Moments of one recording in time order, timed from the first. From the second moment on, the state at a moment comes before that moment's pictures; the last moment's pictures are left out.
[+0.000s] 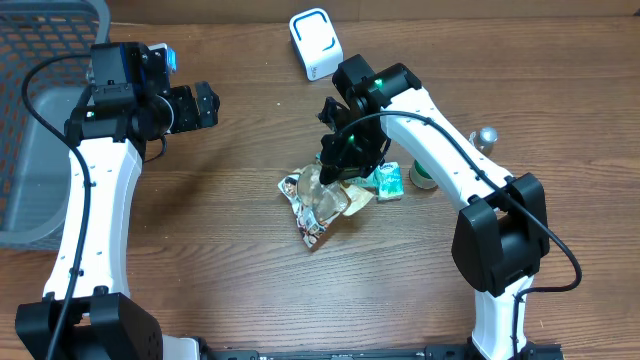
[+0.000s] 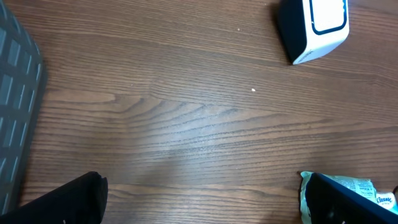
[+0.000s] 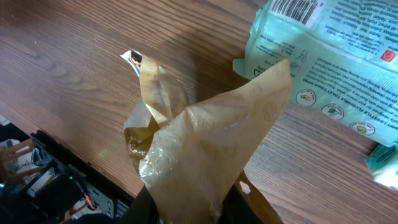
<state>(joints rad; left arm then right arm) 0.09 1.60 1.44 -0.76 0.20 -0.13 0.50 2.09 1.84 -1.30 -0.46 0.17</state>
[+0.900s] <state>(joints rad) 0.09 1.60 1.44 -0.76 0.20 -0.13 0.50 2.09 1.84 -1.21 -0.27 0.20</state>
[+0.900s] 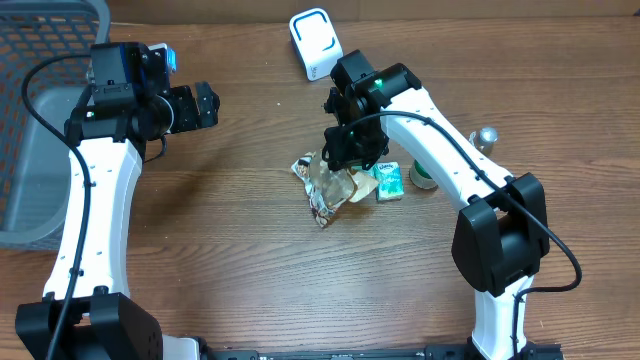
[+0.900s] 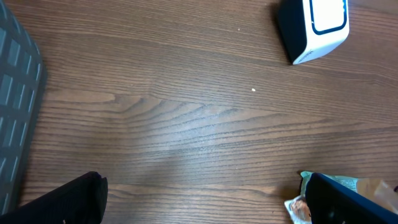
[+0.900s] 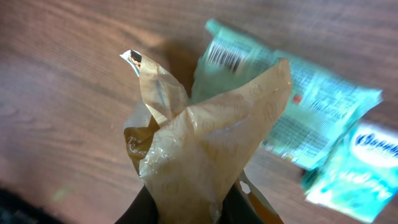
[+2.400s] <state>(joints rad) 0.09 1.60 1.44 -0.76 0.20 -0.13 0.41 2.09 1.74 -0.73 0.05 0.28</state>
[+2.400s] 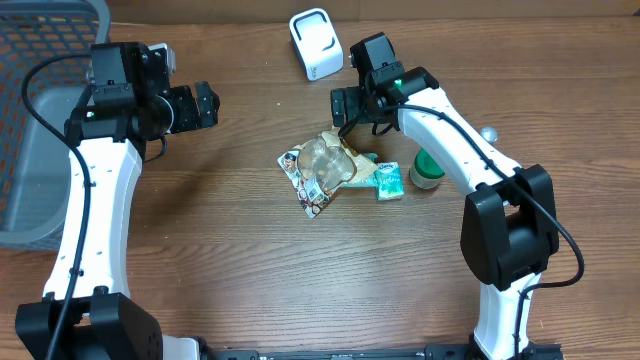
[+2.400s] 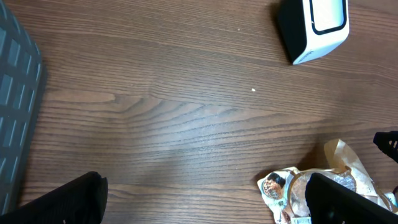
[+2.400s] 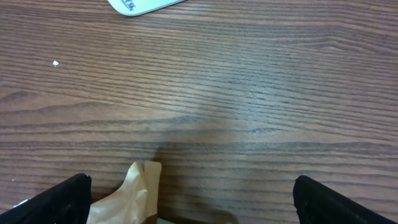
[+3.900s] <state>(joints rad) 0.09 1.60 1.44 -0.76 0.15 -0.13 0.41 2.09 1.74 -0.73 0.06 0.28</state>
